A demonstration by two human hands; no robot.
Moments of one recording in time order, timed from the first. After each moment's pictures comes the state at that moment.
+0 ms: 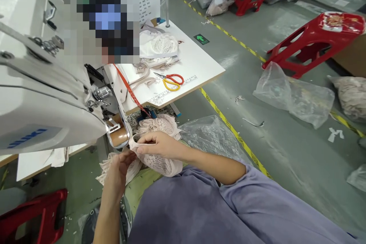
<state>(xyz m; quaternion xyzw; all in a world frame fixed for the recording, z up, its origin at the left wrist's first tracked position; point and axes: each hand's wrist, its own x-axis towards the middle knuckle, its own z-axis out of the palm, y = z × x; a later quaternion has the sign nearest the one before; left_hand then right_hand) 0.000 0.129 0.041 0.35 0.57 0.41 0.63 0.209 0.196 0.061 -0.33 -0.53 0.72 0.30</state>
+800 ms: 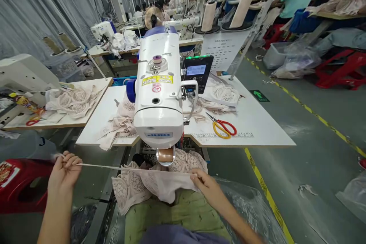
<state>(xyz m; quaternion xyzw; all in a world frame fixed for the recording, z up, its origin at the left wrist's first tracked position) -0.256 0.094 0.110 0.07 0.42 0.82 0.37 0.225 0.183 -0.012 -0.48 -0.66 0.53 0.23</state>
